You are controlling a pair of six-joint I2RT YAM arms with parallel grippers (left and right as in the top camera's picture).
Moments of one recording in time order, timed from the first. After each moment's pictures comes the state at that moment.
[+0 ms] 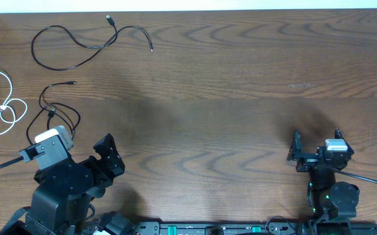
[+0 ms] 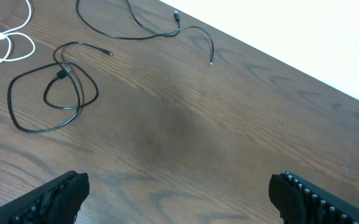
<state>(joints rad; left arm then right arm) -0.55 0.69 1.34 -1.36 -0.51 -0.77 0.02 0.01 0.01 -0.07 0.04 -0.03</state>
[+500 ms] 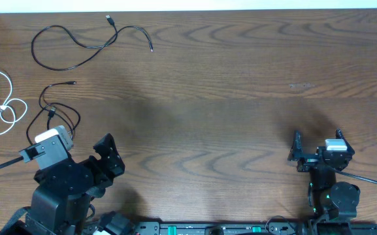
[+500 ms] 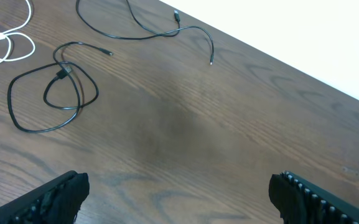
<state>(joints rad) -0.55 0.69 1.34 -1.36 -0.51 -0.77 0.01 0.01 0.01 -0.07 0.04 -0.04</state>
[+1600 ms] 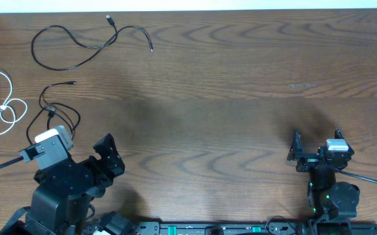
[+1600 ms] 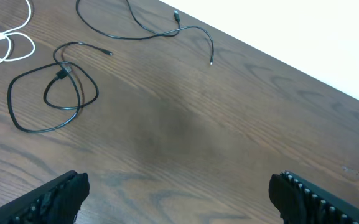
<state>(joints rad) -0.55 0.69 1.34 -1.36 -0.51 -0.77 0.02 0.01 0.01 -0.07 0.04 0.00</state>
